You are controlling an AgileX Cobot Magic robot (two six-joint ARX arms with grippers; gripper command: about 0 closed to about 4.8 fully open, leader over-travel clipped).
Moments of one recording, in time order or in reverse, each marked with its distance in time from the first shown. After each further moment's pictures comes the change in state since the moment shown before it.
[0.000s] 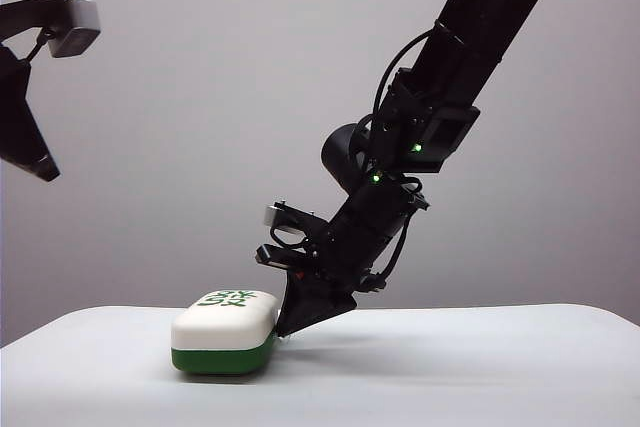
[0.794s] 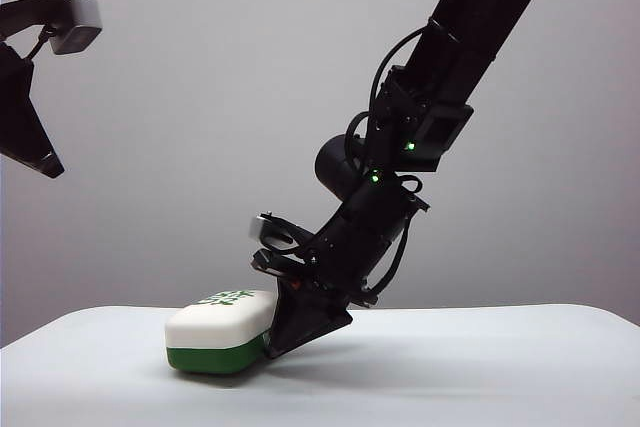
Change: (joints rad) left arm 0.000 0.000 0.000 0.035 0.000 0.000; right arm 0.017 -0.001 0.002 -0.137 -0.094 -0.085
